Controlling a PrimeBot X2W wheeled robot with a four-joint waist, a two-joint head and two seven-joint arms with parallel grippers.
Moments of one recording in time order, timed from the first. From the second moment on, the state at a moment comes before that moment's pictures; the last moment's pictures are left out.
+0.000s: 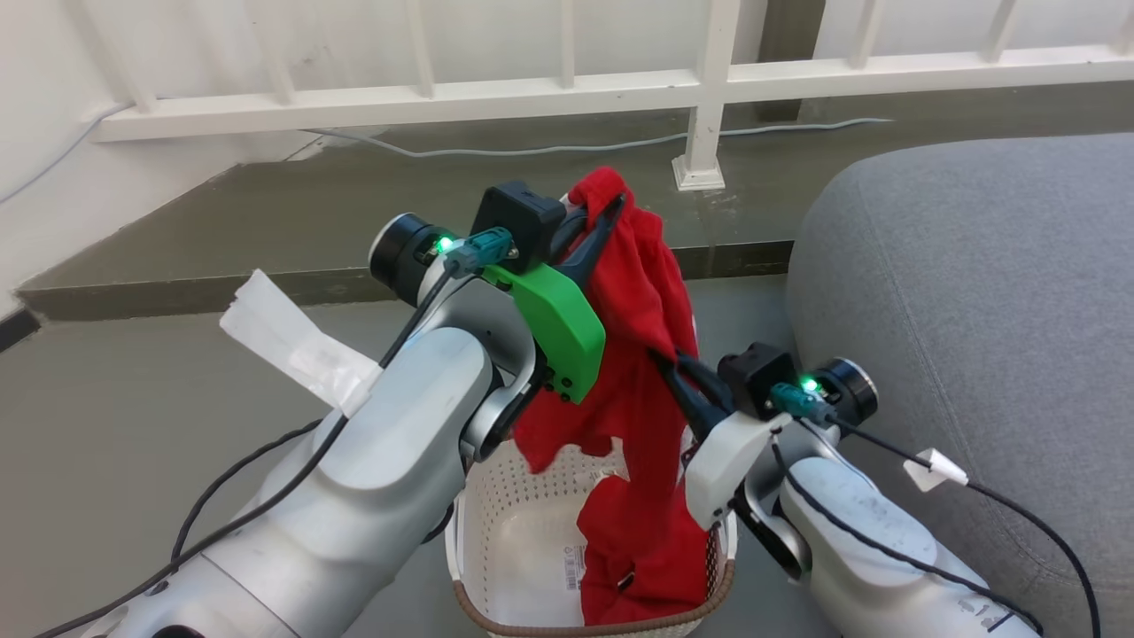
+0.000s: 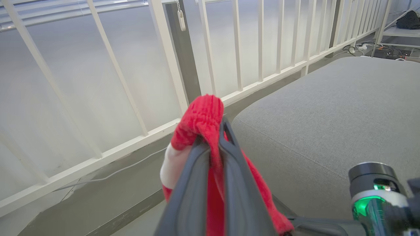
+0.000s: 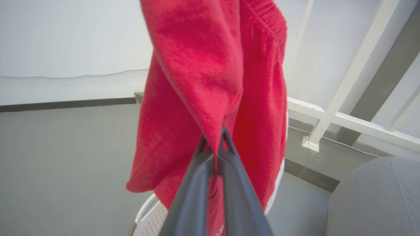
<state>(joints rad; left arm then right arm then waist) -0.80 0.03 -0.93 0.46 -0.66 0.00 -0.08 -0.42 -0.06 0.70 0.62 0.25 0.02 -0.26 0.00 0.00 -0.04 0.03</state>
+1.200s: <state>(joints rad) -0.65 0.08 -0.91 0.50 -0.71 -0.02 -0.19 -0.44 -0.21 0.42 0.49 0.25 -0.06 -0.26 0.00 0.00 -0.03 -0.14</state>
